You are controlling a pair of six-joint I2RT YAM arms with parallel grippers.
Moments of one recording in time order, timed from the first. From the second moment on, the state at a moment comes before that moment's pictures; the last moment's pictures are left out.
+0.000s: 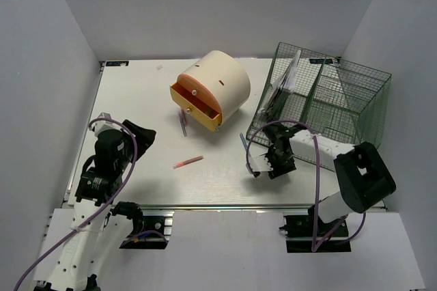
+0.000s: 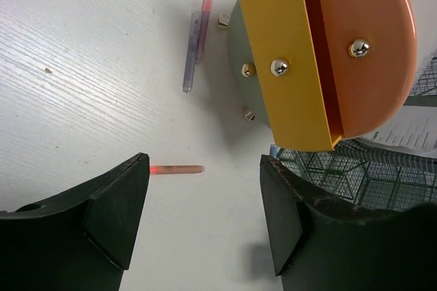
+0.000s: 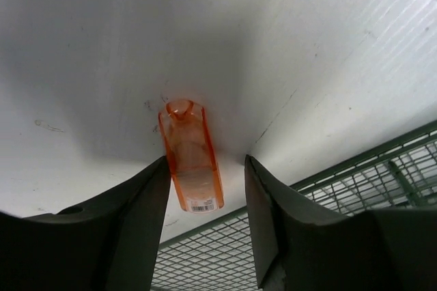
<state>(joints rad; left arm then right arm) -0.21 0.56 0.74 -0.66 -0.12 -0.90 0.55 1.50 0.80 -0.82 -0.09 -1.48</state>
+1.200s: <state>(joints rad) -0.21 0.52 0.70 -0.67 -0.16 -0.95 0.77 1.71 1.80 -0.65 -0.58 -0.48</state>
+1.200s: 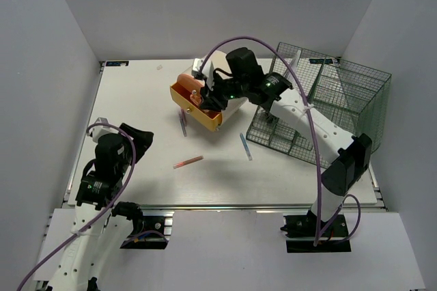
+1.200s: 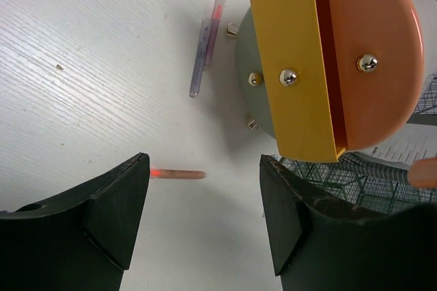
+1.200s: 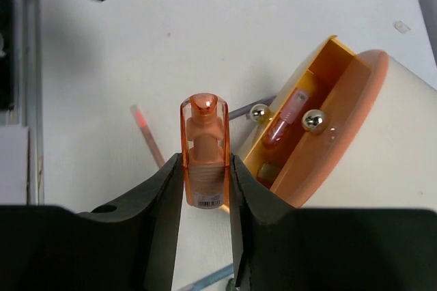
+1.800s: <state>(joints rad) -0.21 0.51 0.67 -0.67 -0.17 -0.97 0.84 1.74 1.64 -0.42 -0.18 -0.30</state>
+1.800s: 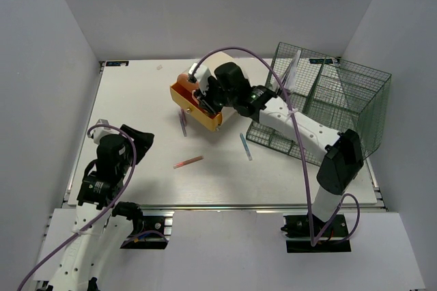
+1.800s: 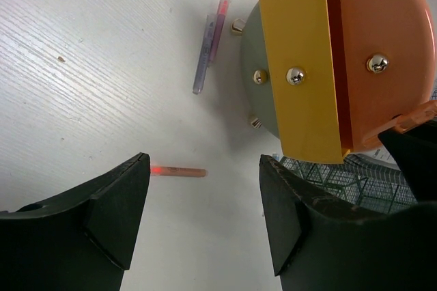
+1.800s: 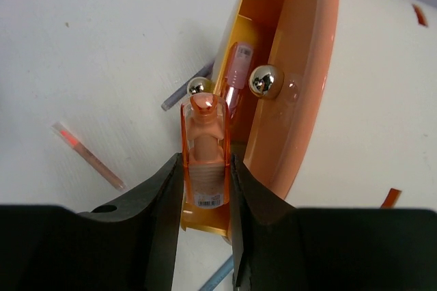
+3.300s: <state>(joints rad) -0.21 0.50 0.66 -0.65 -0.15 -0.99 0.84 1.77 1.60 -0.40 -0.20 -0.33</state>
